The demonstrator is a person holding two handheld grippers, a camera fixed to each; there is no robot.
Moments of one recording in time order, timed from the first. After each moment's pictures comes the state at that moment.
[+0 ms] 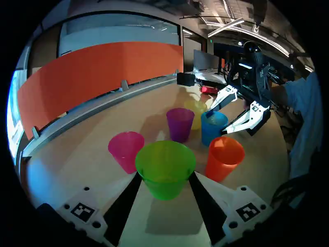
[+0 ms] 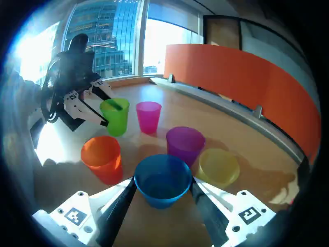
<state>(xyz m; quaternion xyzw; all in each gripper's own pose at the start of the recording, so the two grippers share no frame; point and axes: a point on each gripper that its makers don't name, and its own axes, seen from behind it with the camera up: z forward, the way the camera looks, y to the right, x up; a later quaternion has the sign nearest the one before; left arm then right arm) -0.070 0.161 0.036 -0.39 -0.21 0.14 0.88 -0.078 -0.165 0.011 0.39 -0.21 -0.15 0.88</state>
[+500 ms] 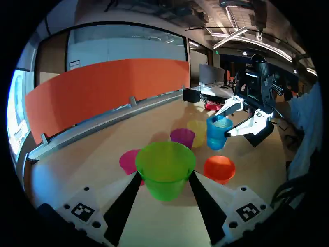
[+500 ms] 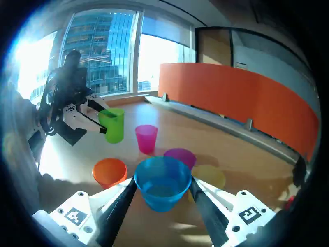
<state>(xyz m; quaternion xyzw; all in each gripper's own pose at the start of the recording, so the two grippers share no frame) -0.015 0.157 0.028 -0.37 -0.16 0.11 0.91 -0.018 -0.167 0.000 0.38 -0.14 -0.12 0.91</state>
